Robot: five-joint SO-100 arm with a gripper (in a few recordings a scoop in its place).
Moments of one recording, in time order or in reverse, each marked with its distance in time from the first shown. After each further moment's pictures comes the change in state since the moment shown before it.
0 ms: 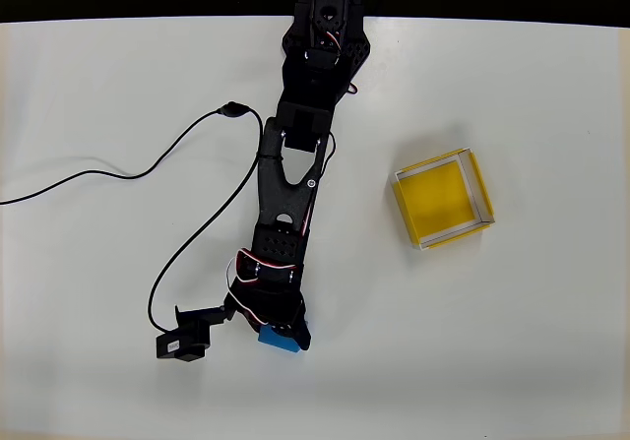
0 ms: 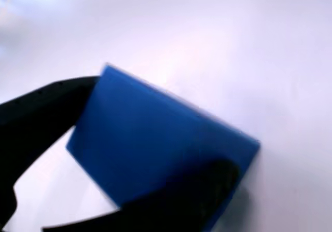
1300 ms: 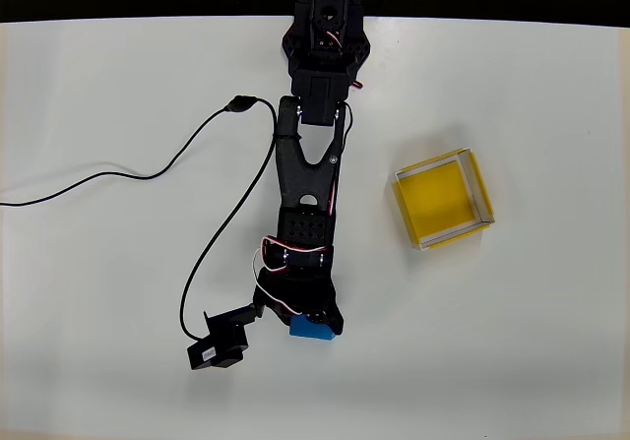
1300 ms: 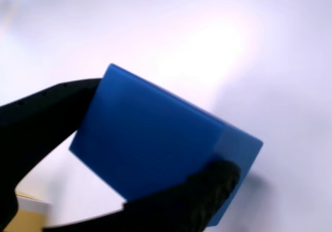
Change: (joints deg) arm -7.8 18.8 14.2 0.5 -4.7
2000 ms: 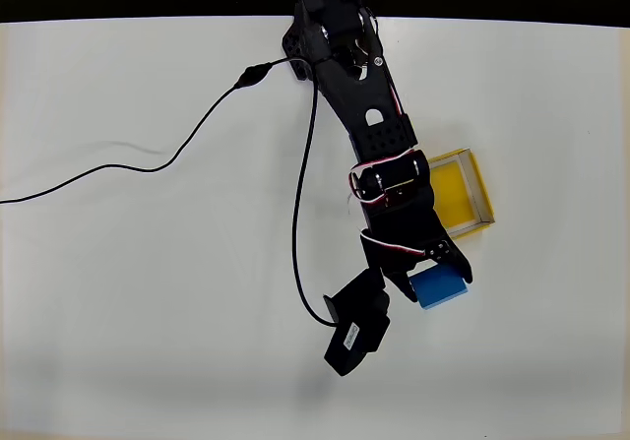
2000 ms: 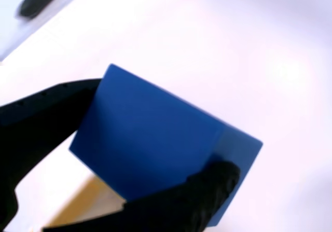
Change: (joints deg) arm -25.7 35.3 22.1 -3.1 -1.6
